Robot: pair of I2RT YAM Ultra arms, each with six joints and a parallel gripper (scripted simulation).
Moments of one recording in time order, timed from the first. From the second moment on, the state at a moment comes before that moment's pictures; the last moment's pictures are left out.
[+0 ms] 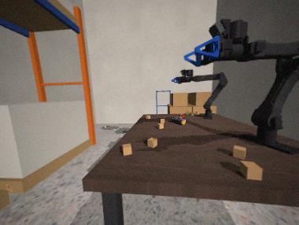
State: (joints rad) left arm -0.04 1.08 1.06 -0.02 0.01 0.00; right arm 0.00 1.04 1.04 0.01 0.00 0.00
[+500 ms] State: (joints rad) left arm -0.21 1.24 1.15 -0.12 0.04 0.03; right arm 0.00 1.04 1.04 0.01 0.00 0.00
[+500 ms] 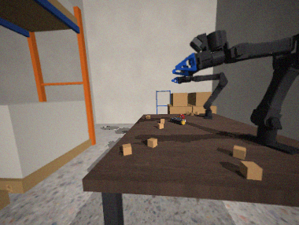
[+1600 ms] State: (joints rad) left arm -0.56 1.57 1.33 -0.34 0.10 0.07; right arm 0.00 1.04 1.04 0.01 0.00 0.00
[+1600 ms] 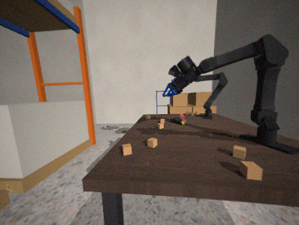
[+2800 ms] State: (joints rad) left arm -0.94 1.93 1.51 -0.58 0.17 0.12; right arm 0.00 1.04 1.04 0.01 0.00 0.00
